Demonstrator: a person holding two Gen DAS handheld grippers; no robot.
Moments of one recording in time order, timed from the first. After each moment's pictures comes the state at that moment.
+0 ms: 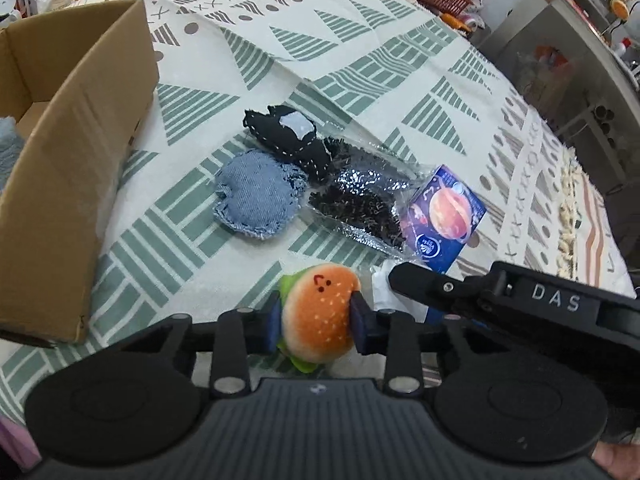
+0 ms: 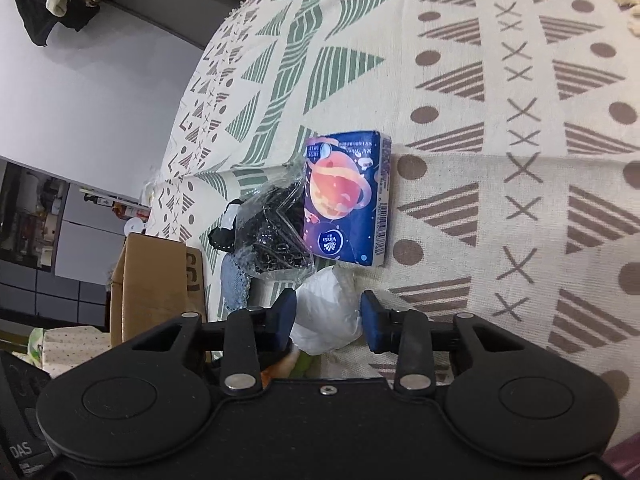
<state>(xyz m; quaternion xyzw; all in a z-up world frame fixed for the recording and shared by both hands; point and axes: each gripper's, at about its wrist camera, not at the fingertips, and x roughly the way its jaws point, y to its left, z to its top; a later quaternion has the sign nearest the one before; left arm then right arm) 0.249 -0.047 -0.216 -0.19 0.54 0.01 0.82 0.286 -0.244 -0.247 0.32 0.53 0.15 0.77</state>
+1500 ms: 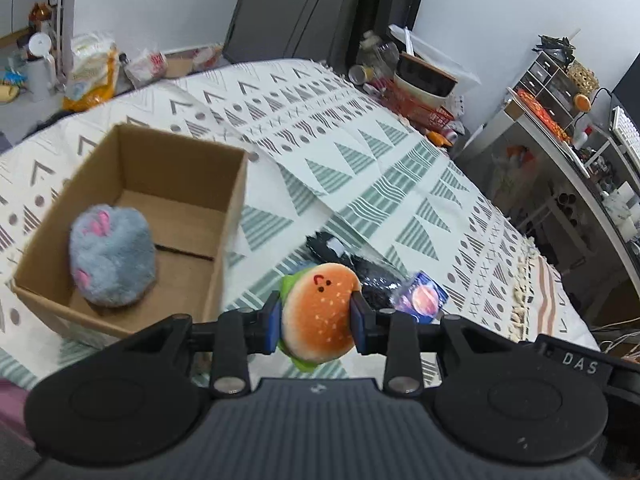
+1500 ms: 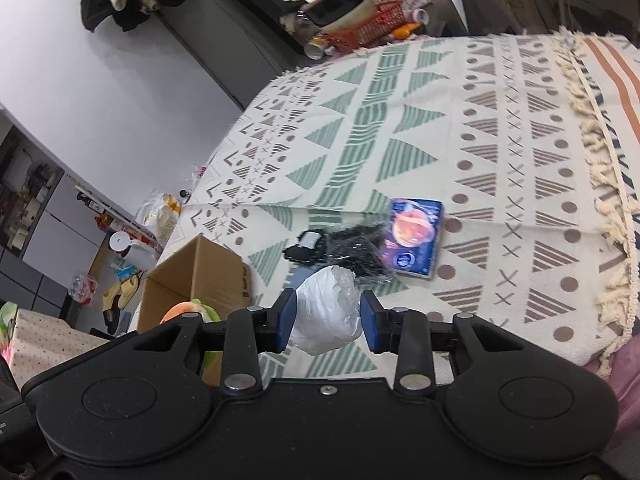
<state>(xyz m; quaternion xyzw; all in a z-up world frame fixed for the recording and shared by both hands) 0.182 0.027 -0.116 -0.22 0.41 0.02 0.89 0.214 -0.199 -0.130 0.22 0.44 0.12 0.86</state>
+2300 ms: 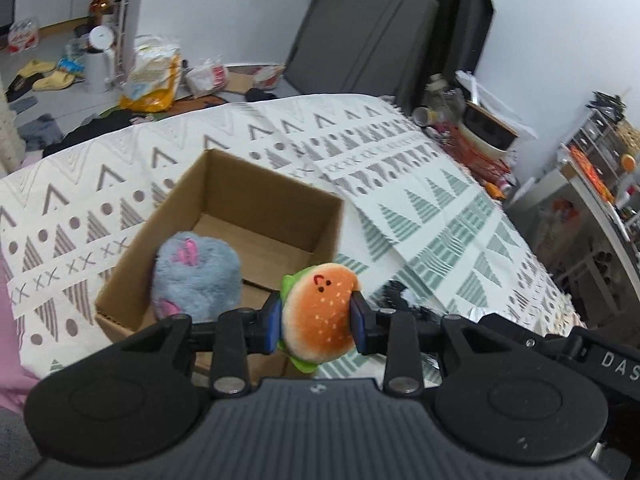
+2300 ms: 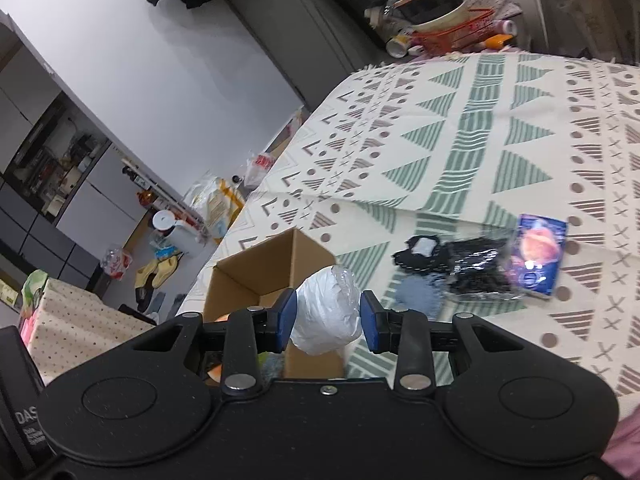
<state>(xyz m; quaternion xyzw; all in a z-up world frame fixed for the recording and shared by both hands) 0.177 0.094 -0.116 -0.25 0.39 0.11 0.88 0.229 -0.110 -0.109 0.20 0.42 0.20 0.86</state>
